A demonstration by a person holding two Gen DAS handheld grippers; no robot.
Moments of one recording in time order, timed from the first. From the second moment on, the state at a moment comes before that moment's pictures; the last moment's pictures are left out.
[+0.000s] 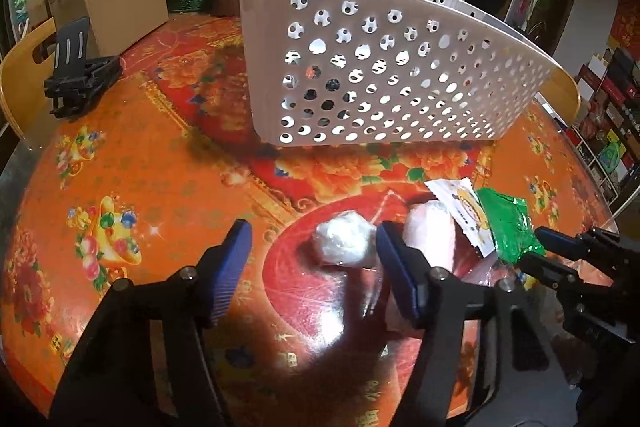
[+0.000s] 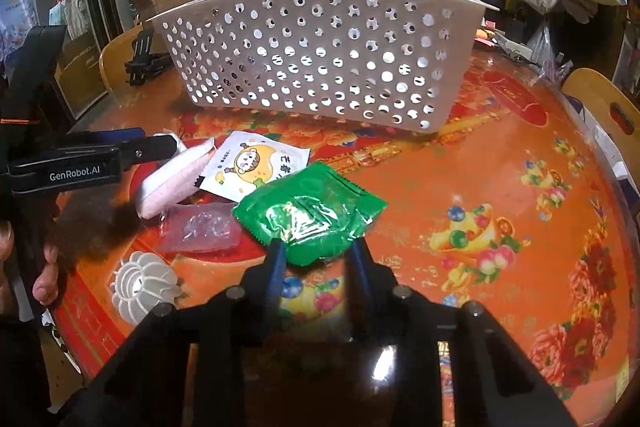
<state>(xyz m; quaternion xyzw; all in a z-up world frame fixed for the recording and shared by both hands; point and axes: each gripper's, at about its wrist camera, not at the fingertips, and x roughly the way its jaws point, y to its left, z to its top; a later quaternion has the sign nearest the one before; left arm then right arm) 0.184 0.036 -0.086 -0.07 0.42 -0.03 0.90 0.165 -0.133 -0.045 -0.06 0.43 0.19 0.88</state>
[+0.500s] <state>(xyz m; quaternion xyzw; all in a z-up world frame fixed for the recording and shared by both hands) 0.183 0.032 -0.084 -0.06 0.42 -0.05 0.90 0.157 -0.141 -0.038 -0.04 0.41 0.20 0.89</state>
